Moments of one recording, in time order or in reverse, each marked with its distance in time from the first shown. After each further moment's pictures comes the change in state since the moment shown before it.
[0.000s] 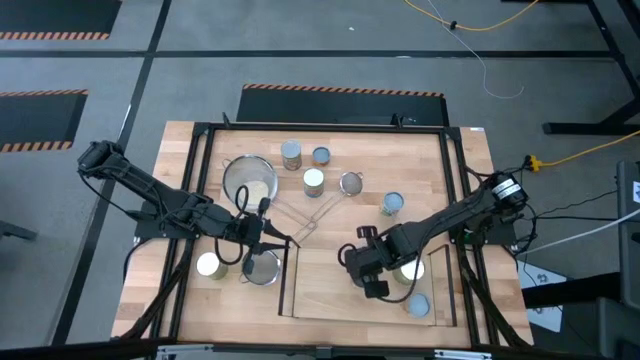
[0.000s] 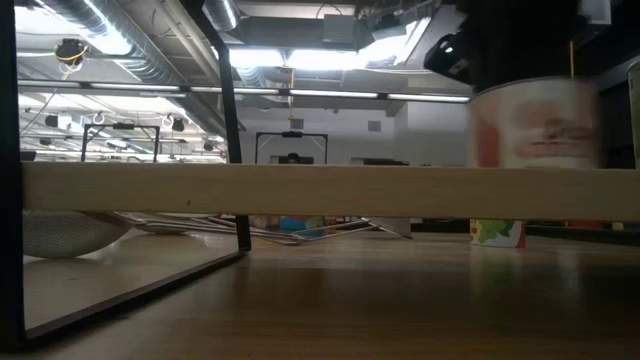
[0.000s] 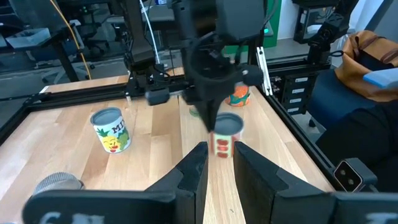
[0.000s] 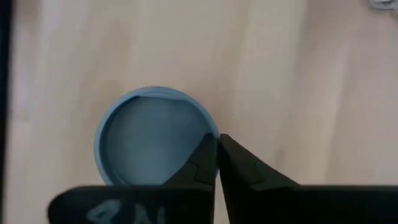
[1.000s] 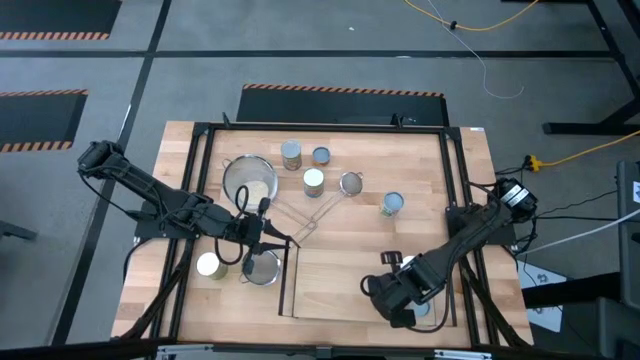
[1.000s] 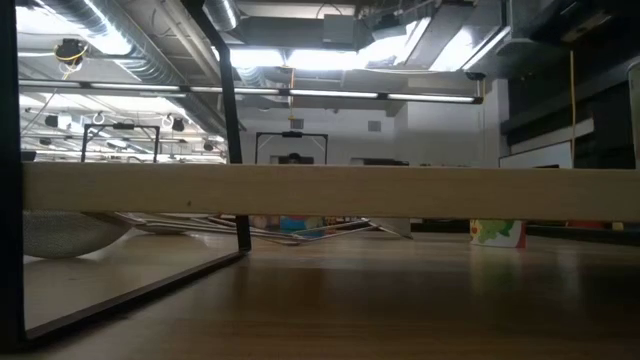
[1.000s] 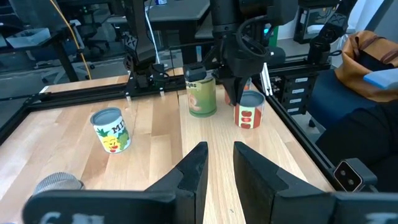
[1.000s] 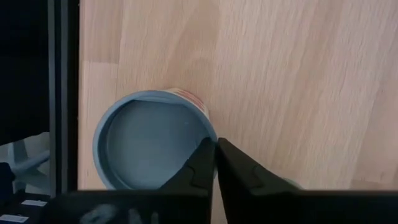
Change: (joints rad) left arm 0.000 0.000 0.000 0.000 0.000 -0.001; right arm 0.225 -0.021 -0.003 -0.098 -0.012 0.270
